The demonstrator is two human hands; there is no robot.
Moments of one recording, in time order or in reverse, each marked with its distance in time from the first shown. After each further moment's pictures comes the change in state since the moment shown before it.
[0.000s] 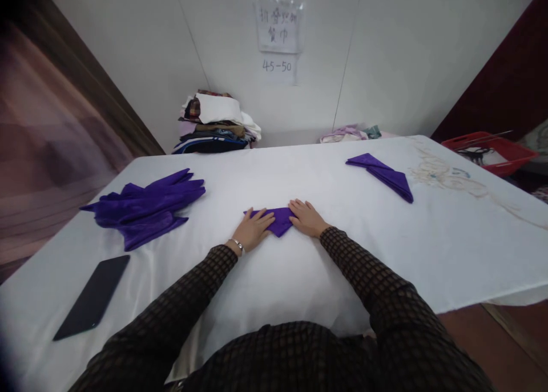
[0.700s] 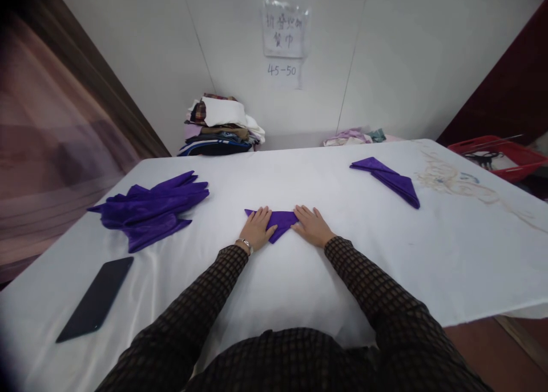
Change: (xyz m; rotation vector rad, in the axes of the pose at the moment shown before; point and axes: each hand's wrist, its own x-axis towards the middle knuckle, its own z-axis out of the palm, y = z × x) left_hand 0.014 0.000 0.019 0.015 0.038 -0.294; right_hand -0.015 -0.003 0.007 -0.011 0.058 0.036
